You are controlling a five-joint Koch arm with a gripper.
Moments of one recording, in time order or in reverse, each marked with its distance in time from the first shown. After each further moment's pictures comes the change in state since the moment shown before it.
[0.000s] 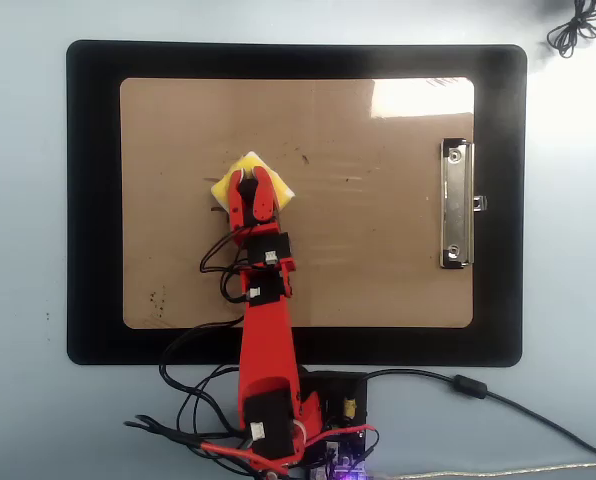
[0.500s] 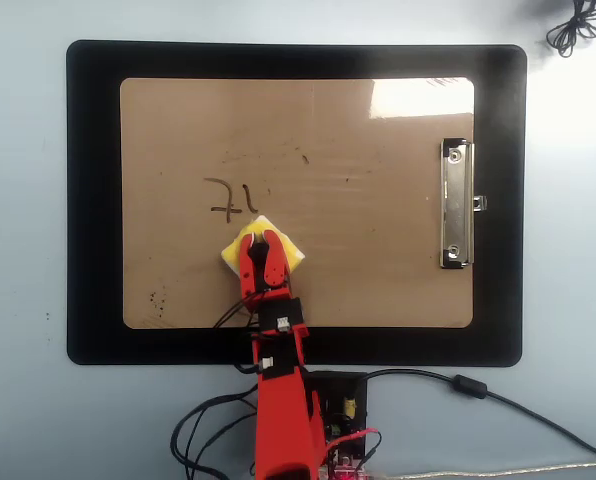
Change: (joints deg) arm 0.8 25.0 23.4 1.1 0.2
